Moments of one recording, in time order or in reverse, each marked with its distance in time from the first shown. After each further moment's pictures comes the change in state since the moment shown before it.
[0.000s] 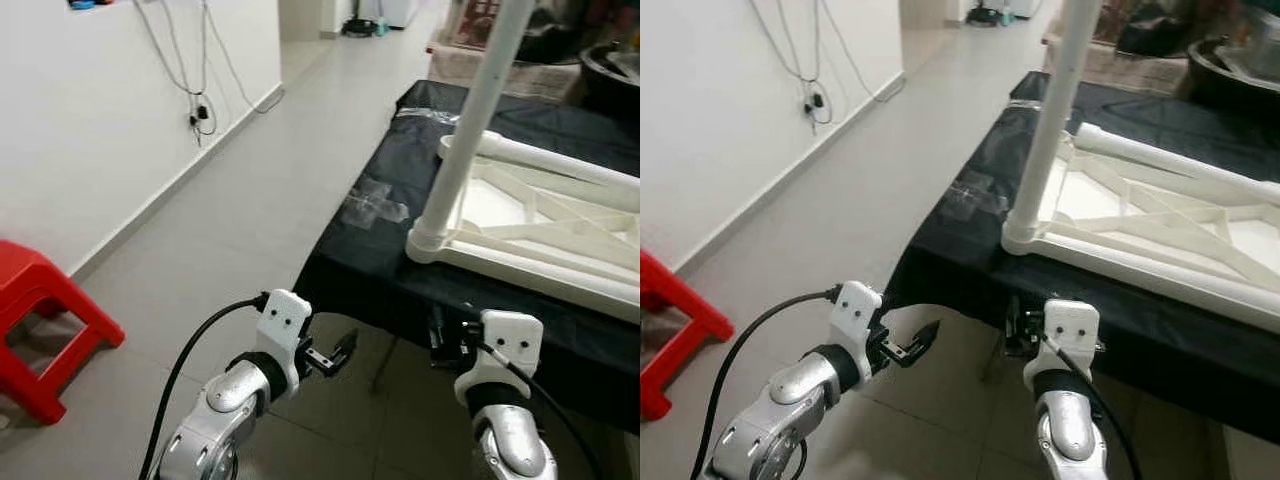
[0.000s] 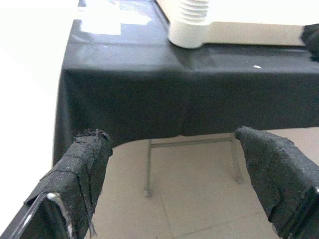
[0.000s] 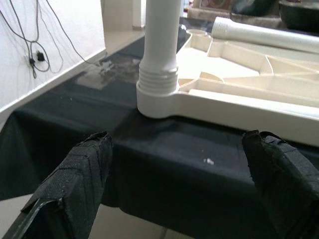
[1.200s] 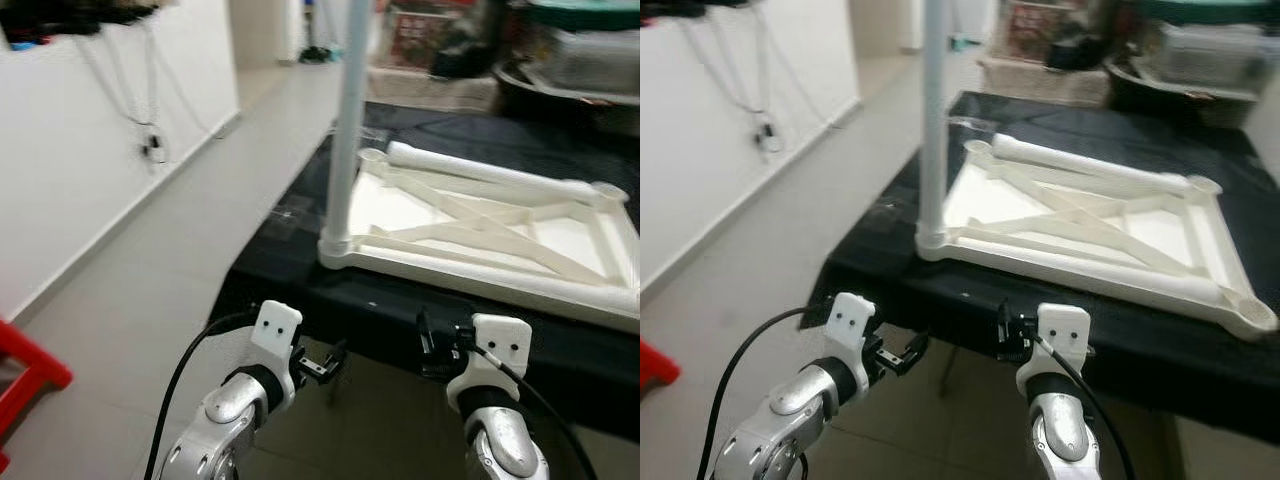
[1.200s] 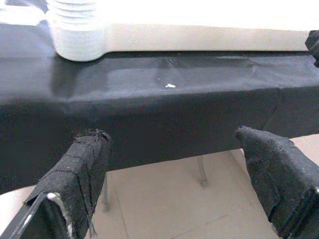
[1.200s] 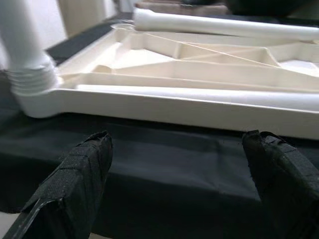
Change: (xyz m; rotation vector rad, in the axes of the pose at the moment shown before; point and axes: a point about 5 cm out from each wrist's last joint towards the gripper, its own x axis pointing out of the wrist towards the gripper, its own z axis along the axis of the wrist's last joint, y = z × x) left arm 0.002 0.001 -0.004 -0.076 0.004 0.039; right arm 0.006 0.007 0.000 0.031 0.015 0.042
